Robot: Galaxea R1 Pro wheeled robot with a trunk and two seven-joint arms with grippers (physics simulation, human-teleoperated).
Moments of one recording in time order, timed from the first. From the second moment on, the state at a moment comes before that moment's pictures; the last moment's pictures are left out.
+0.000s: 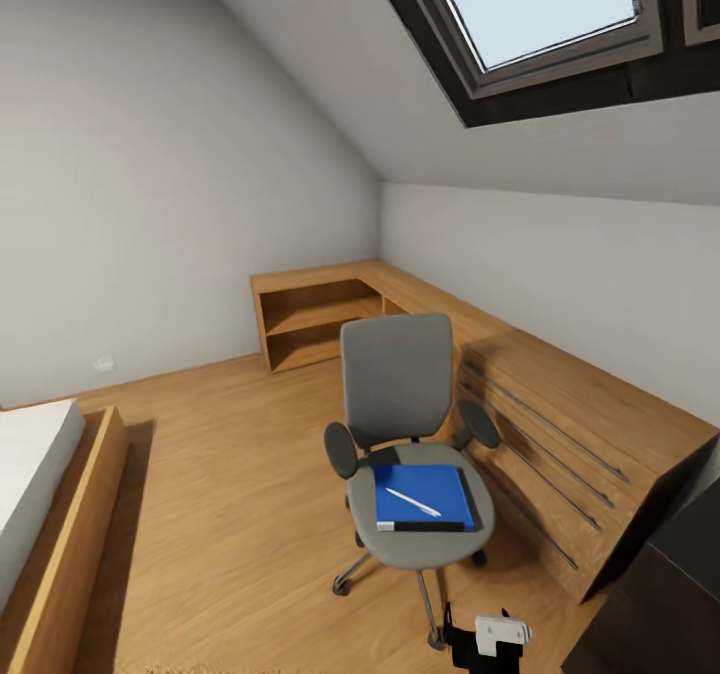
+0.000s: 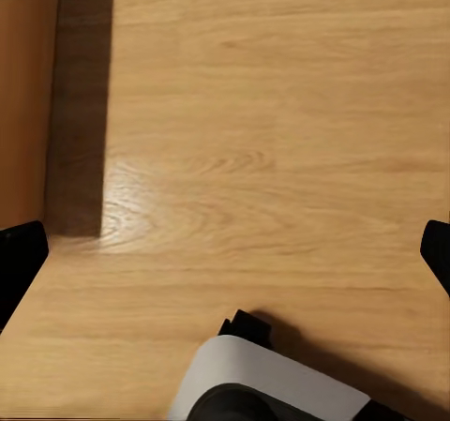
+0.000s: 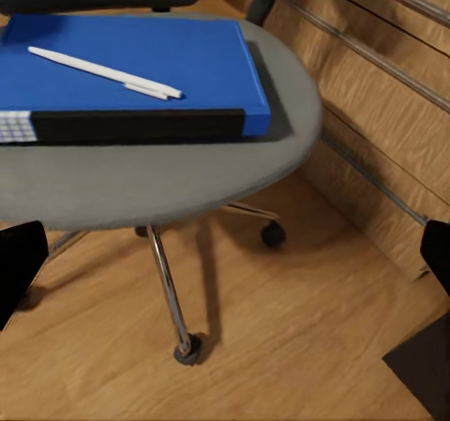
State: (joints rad) left arm 0.05 0.02 -0.01 -0.58 0.35 -0.15 0.27; right arm -0.42 0.11 0.47 -0.01 -0.31 -0.77 -0.38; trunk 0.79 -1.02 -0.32
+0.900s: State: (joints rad) left arm 0.05 0.01 0.00 -1.46 0.36 0.26 0.29; right arm -0.45 0.01 0.50 -0.75 -0.13 0.11 -0.30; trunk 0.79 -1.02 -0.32
